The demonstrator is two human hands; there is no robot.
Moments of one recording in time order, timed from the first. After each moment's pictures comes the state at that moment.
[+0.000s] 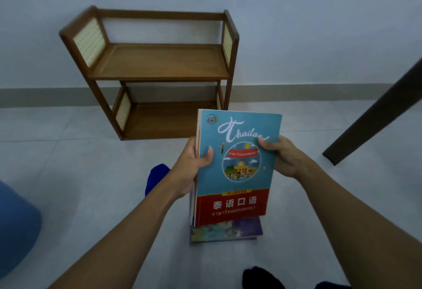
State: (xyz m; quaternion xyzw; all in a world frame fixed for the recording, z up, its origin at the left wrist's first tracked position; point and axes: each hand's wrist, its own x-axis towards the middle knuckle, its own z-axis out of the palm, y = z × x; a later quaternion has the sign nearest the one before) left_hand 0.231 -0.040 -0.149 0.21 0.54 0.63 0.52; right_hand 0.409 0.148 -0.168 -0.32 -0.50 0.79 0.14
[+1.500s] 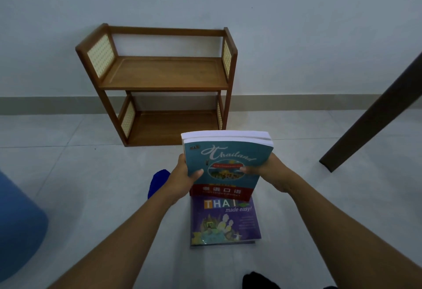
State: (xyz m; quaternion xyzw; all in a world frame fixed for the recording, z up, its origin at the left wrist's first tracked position) left_hand 0.212 -0.055 -0.190 0.29 0.71 0.49 0.41; right_hand 0.403 0.107 -0.161 -0.31 -0.69 0.64 0.13
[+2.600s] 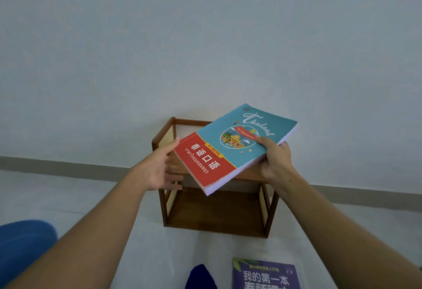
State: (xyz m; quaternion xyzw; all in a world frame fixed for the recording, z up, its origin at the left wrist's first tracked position) left_hand 0.021 -0.065 0.033 0.12 0.67 0.58 0.44; right_hand 0.181 0.135 0.029 -0.28 -0.36 0.78 0.43
